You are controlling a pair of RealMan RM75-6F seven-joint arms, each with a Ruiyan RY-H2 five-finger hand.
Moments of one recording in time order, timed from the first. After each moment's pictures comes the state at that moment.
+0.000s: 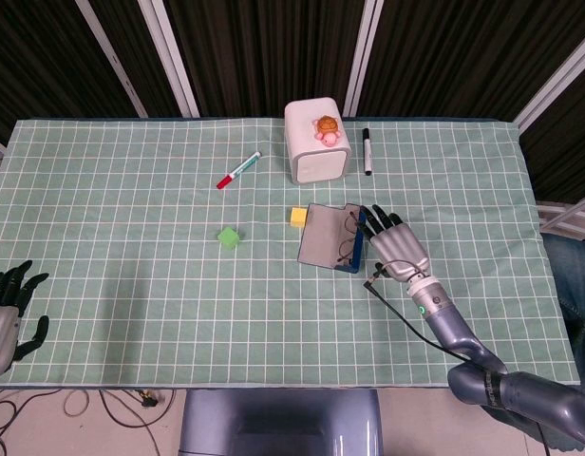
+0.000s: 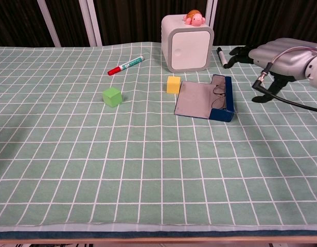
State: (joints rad) left arm -0.09 -1.09 -0.02 -1.70 1.46 1.44 0.08; right arm 0.73 -1.44 0.16 -1.39 -1.22 0.97 -0.48
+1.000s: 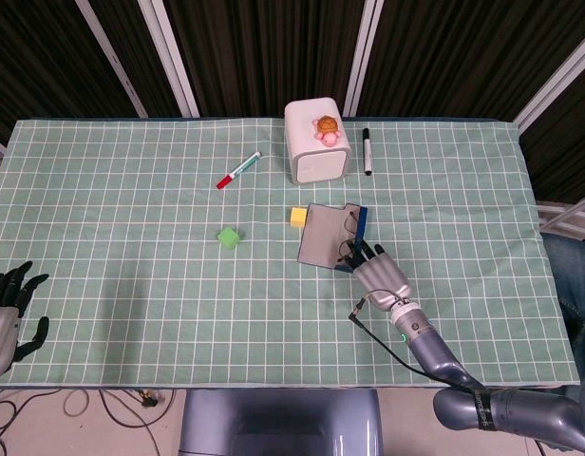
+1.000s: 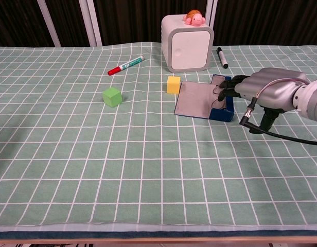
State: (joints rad) left arm -0.09 -1.09 -0.02 -1.70 1.45 1.44 0.08; right arm 0.76 -1.46 0.08 -1.59 -1.00 1.00 -0.82
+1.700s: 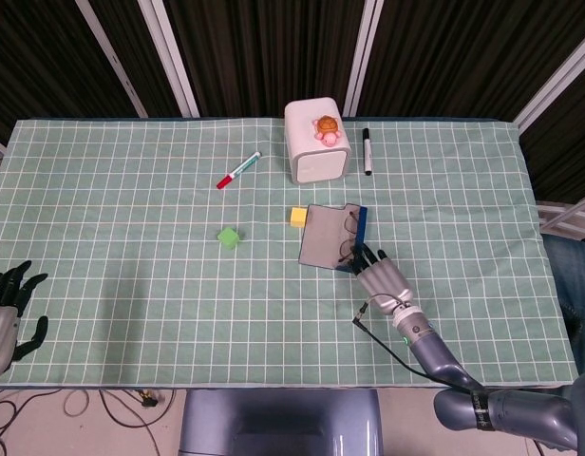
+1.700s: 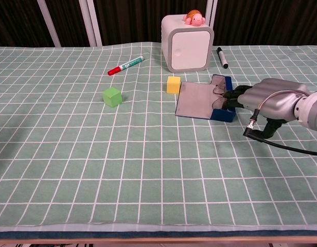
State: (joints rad) left arm -0.09 -1.09 -0.03 -1.70 1.45 1.44 0.08; right arm 0.76 -1.49 0.04 -1.54 -1.00 0.99 -0.81
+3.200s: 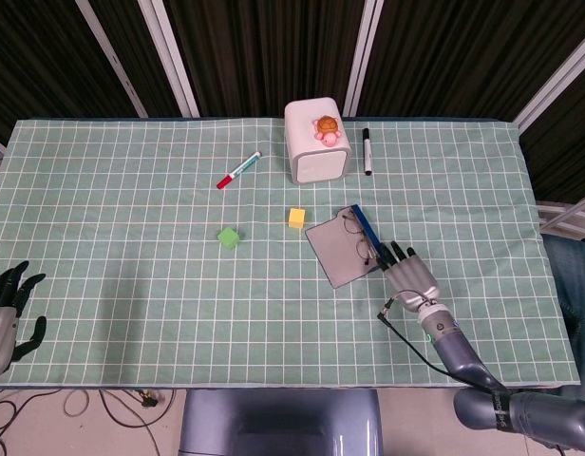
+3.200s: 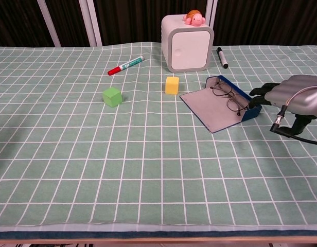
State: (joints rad) left arm -0.08 -1.09 -0.03 -1.71 1.44 1.44 0.11; right arm 0.74 -1.40 0.01 -1.54 -0.94 0.99 -0.84
